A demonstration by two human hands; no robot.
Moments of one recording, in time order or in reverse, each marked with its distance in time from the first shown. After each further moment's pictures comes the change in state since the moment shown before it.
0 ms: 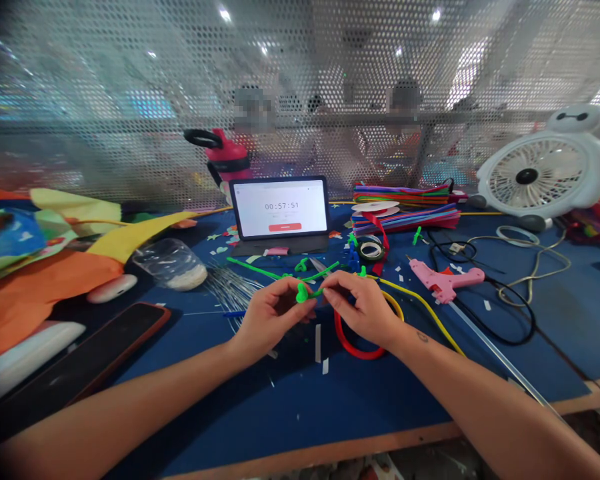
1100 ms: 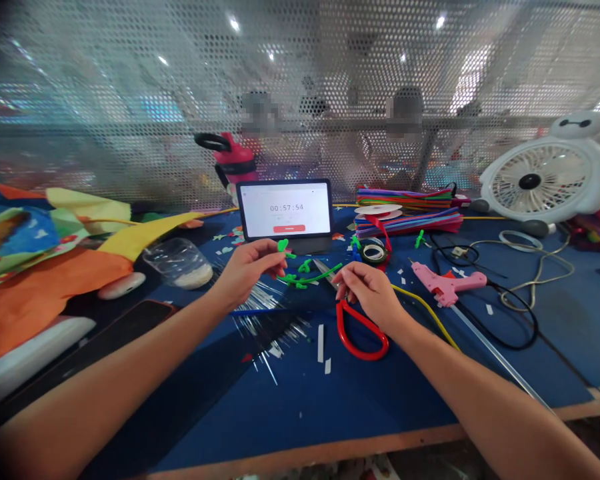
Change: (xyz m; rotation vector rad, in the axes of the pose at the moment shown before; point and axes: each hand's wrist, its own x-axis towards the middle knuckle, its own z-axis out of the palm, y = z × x) left_hand 0.048 0.012 -0.063 0.155 0.152 0.000; right_hand 0.007 0.014 -0.003 0.365 0.093 0.300
